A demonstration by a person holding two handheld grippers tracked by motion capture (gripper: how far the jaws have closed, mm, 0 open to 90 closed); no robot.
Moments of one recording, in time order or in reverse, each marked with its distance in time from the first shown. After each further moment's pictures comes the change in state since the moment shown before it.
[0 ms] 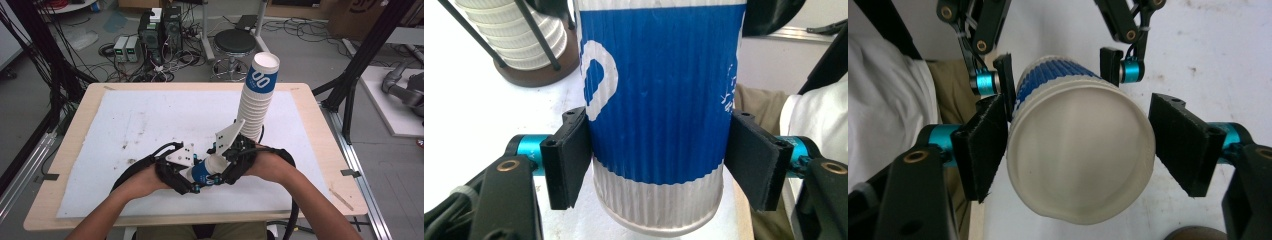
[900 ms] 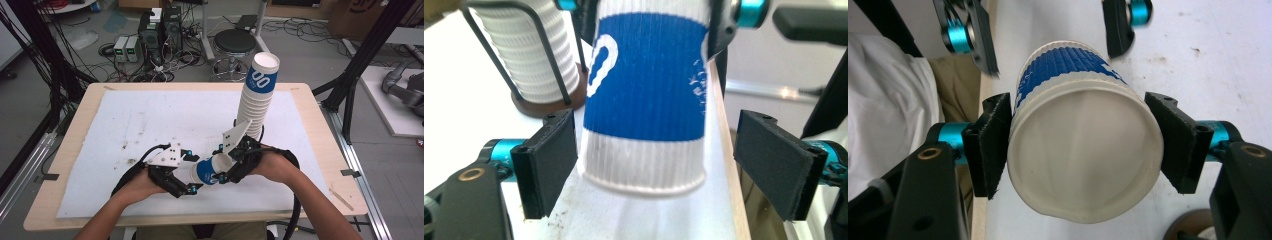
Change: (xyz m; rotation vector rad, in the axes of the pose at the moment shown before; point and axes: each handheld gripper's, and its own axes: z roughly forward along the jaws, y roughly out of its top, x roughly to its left) left arm -0.003 -0.028 -0.009 -0.273 0.030 -0.058; right arm -0.005 -0.020 -0.002 -0.010 0.008 0.055
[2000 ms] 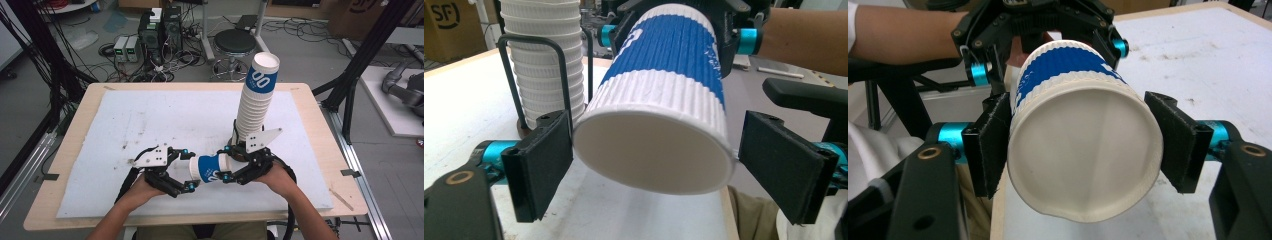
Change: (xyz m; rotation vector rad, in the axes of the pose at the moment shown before) left arm 0.002 -0.028 0.000 -0.252 0.010 -0.105; right arm 0.003 -0.055 0.009 -0.456 0.039 0.174
